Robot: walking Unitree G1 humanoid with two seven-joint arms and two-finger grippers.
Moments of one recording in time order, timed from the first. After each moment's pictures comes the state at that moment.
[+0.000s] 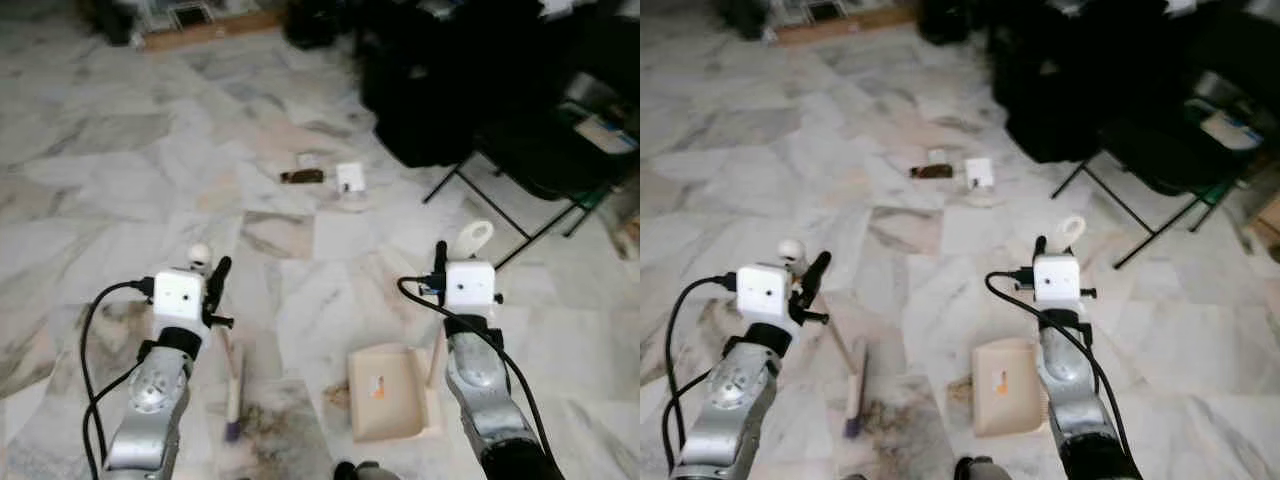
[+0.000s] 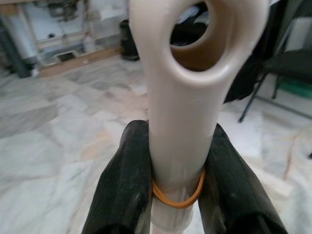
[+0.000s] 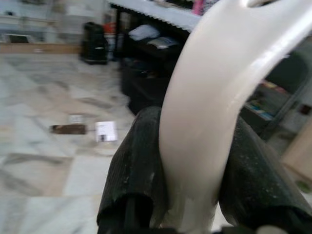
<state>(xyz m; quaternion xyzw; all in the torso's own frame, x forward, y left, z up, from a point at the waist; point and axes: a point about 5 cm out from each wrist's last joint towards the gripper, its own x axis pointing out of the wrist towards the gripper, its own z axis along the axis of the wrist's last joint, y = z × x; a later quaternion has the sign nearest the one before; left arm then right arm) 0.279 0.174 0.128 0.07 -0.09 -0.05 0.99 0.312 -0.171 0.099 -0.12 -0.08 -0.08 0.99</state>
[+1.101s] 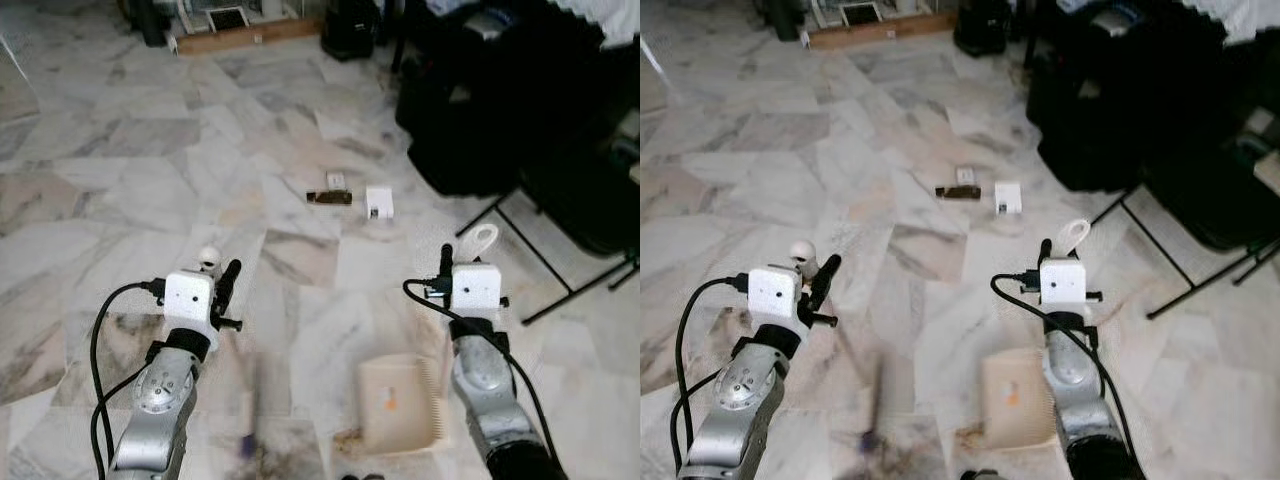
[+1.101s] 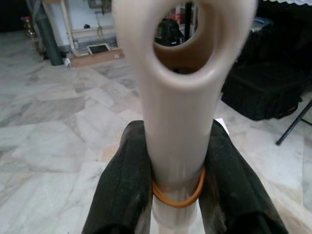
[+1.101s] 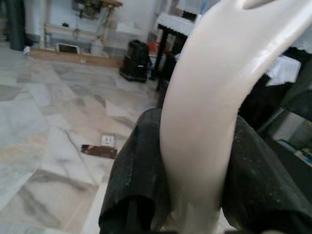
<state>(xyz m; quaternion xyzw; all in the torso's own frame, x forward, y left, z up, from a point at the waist) 0.277 0.170 0.125 0.06 -0.09 -0.06 0.99 0.314 -0.170 0.102 -0.14 -0.09 -0.07 0.98</state>
